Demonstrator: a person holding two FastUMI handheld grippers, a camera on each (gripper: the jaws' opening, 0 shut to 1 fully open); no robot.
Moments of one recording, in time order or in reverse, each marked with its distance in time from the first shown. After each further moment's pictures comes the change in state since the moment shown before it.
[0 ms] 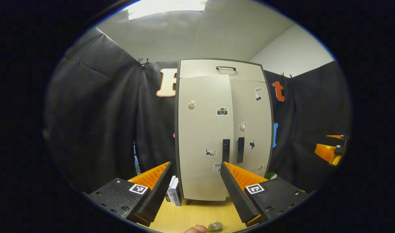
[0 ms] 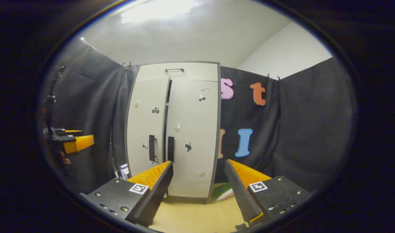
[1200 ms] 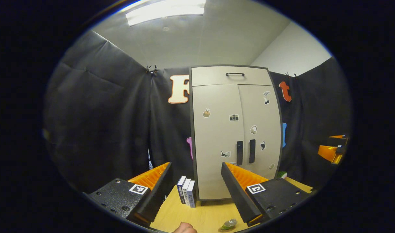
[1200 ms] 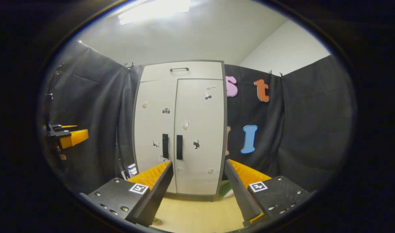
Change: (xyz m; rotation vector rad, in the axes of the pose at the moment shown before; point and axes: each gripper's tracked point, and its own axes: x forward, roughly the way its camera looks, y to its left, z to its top) left arm -0.030 0.047 0.015 0.044 -0.012 0.062; right arm -0.014 0.027 0.004 0.014 -0.003 0.035
